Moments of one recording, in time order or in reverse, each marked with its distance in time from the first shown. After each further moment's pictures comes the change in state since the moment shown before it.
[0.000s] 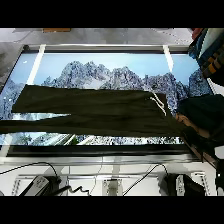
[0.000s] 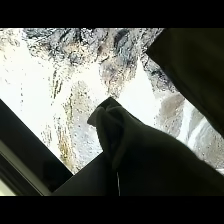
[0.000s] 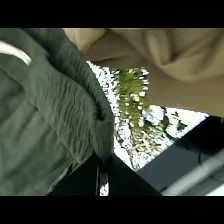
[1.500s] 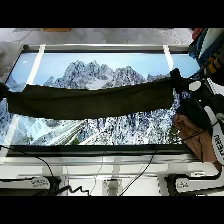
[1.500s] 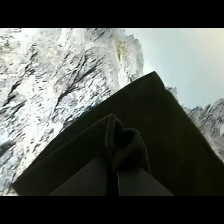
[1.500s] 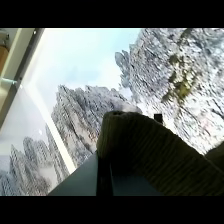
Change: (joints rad) left arm -0.453 -0.483 0.362 0.193 0.393 -0.480; right arm 0.461 -1.107 0.901 0.140 -0.615 0.267
